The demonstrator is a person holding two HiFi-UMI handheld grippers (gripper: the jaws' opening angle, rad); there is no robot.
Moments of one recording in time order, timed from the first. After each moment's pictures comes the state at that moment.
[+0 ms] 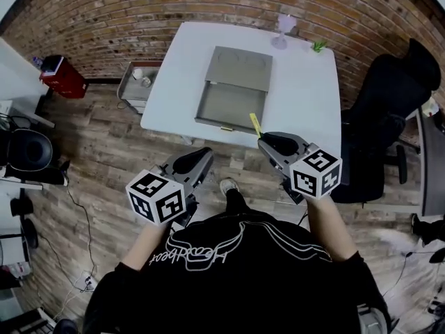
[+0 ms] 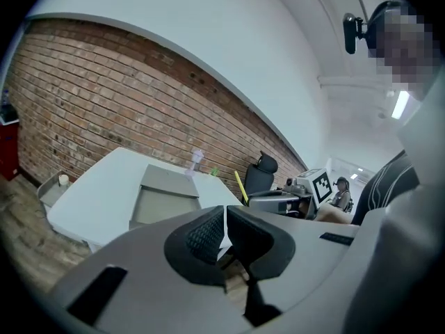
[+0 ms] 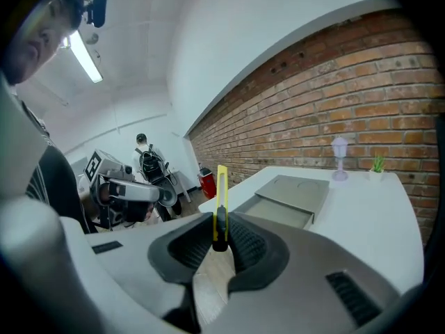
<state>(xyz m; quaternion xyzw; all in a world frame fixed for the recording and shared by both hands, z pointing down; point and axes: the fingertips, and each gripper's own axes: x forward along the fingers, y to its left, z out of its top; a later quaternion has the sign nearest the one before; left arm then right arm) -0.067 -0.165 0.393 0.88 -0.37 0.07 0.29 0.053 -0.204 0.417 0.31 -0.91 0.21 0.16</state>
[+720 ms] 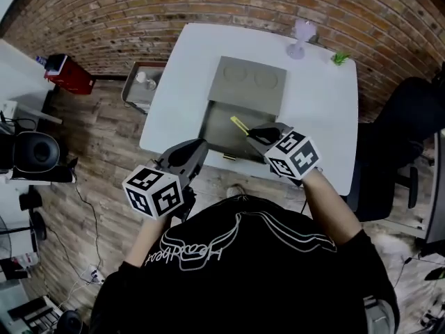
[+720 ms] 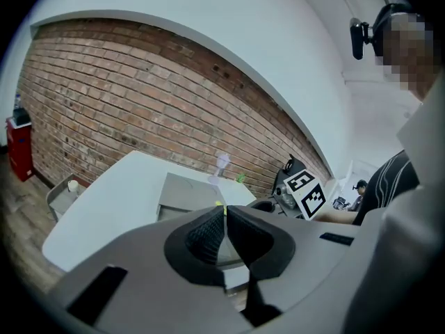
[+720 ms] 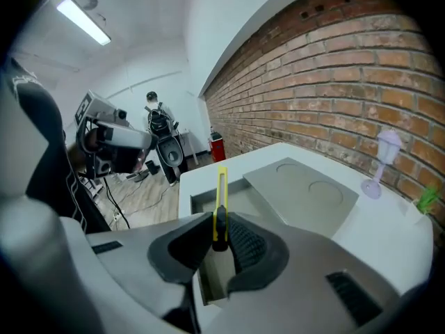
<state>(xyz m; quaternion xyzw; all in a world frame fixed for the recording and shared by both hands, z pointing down) -0.082 -0.293 0.417 0.84 -0.43 0.08 0.30 0.017 -0.333 0.504 0.20 -0.91 0.17 0.32</state>
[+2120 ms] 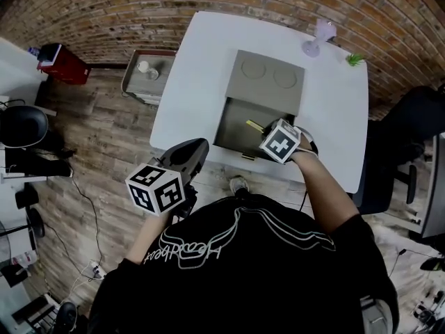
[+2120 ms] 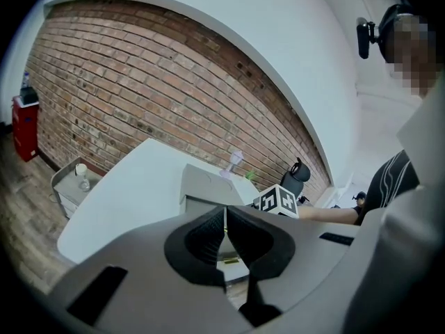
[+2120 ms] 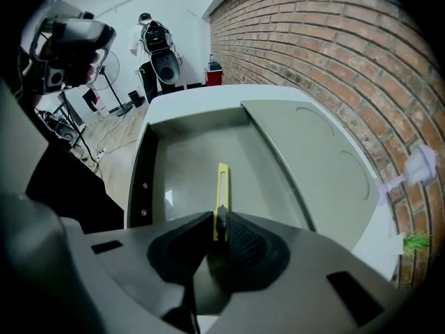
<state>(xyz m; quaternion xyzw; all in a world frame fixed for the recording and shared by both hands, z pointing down) -0.149 -0.305 0.448 0.83 -0.42 0.08 0.36 0.008 -0.361 0.622 0.18 -0.79 0.11 0.58</state>
